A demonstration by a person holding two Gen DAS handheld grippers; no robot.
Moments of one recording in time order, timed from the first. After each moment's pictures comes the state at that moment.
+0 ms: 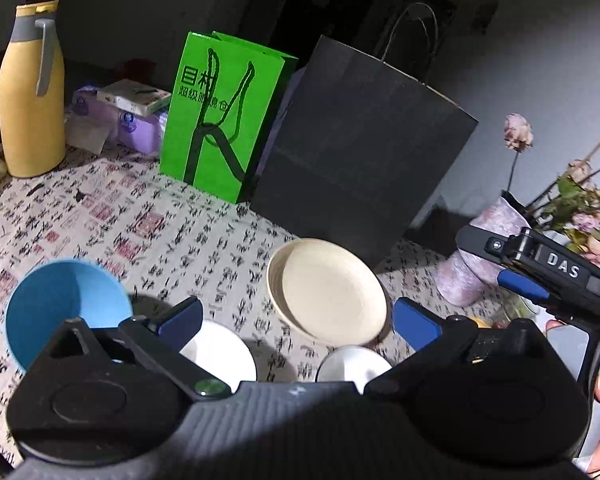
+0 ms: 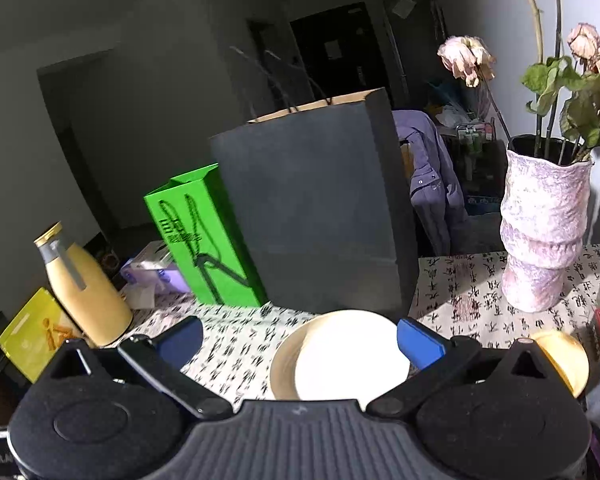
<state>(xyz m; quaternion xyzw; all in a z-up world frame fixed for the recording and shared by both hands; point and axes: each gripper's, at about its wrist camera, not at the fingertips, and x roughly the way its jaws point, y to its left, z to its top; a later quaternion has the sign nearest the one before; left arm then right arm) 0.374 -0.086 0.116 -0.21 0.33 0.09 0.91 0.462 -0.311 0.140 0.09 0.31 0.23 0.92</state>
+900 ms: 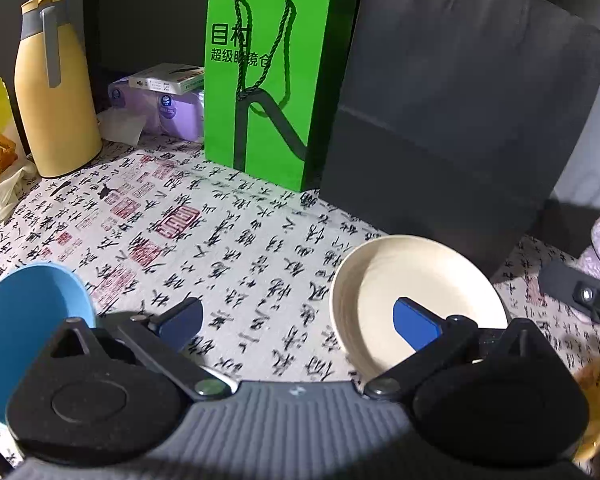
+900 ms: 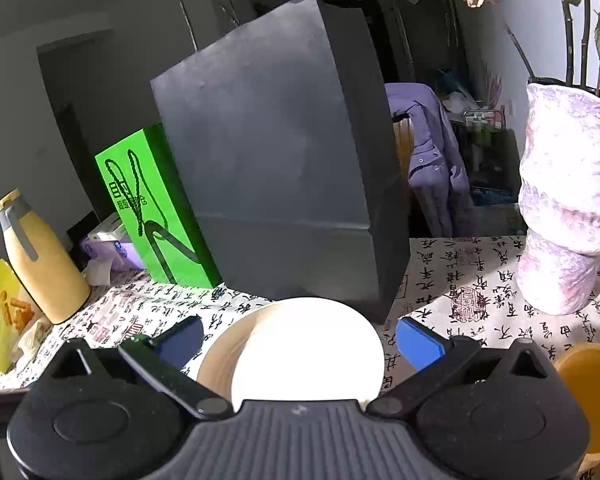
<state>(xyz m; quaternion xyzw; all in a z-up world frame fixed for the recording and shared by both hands) 0.486 -0.105 0.018 -0.14 0.36 0.24 0.89 0.539 -0.312 0.043 0.06 0.32 0.24 0.91</state>
